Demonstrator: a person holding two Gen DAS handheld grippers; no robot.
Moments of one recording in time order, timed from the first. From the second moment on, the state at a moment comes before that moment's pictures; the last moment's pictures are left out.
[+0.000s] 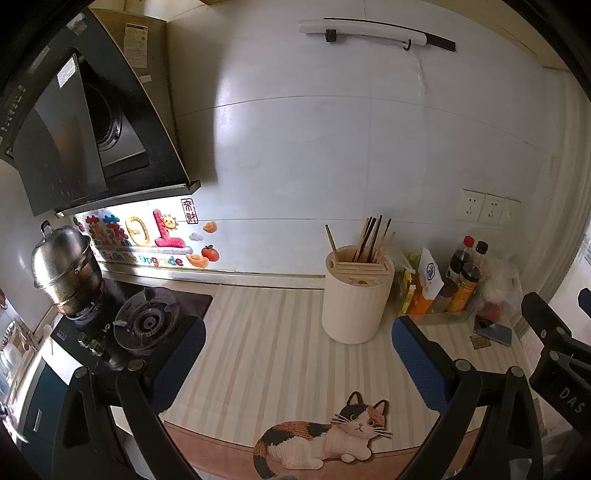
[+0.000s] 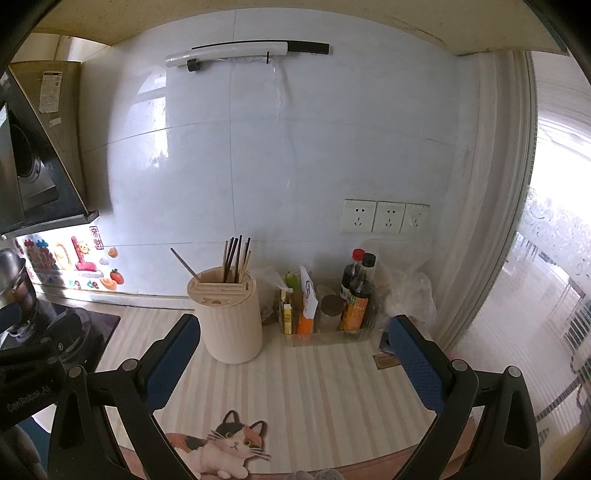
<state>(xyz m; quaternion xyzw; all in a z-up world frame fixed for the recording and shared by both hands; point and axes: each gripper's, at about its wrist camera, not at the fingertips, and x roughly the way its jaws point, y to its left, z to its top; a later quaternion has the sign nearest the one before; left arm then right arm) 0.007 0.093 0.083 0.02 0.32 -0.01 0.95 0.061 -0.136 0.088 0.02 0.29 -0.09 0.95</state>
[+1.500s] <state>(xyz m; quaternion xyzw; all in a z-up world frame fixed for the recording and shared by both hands) 0.005 0.089 0.084 0.02 0.32 -0.02 0.95 0.055 -0.145 0.086 0.01 0.29 -0.07 0.95</state>
